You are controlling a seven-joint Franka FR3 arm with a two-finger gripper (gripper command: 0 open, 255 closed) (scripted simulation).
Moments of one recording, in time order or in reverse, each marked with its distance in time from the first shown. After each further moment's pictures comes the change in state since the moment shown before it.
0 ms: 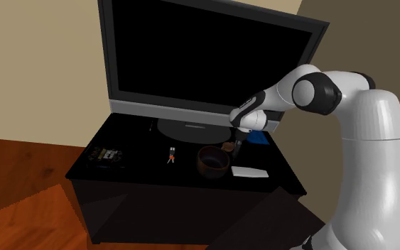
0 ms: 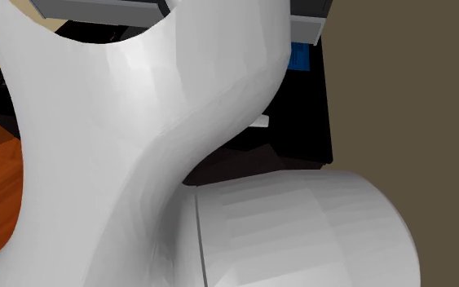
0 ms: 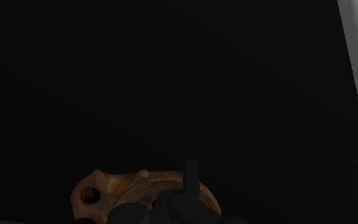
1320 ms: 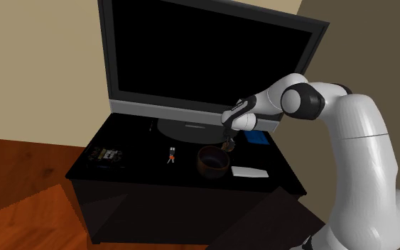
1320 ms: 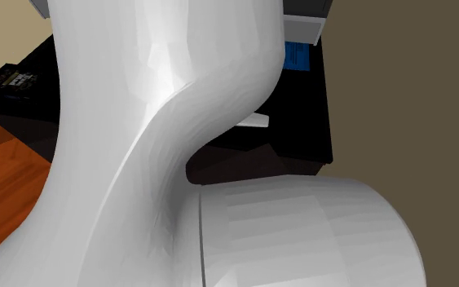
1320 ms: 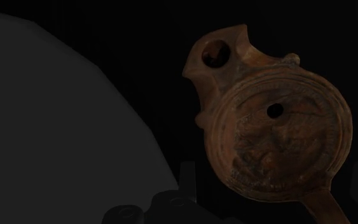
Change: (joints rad) arm -0.068 0.162 0.111 0.211 -0.060 0.100 -0.345
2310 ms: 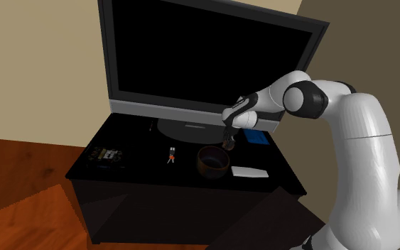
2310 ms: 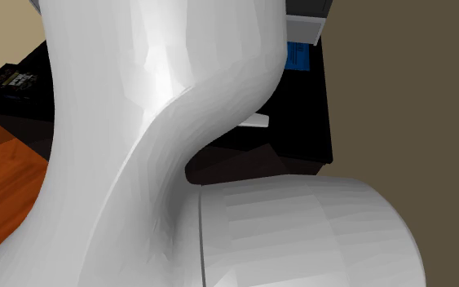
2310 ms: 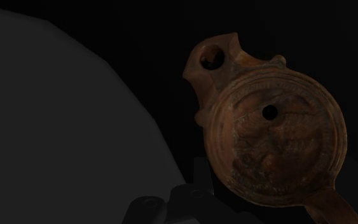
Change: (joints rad) arm 0.004 -0.032 -0.005 -0.010 -0.005 -0.022 0.006
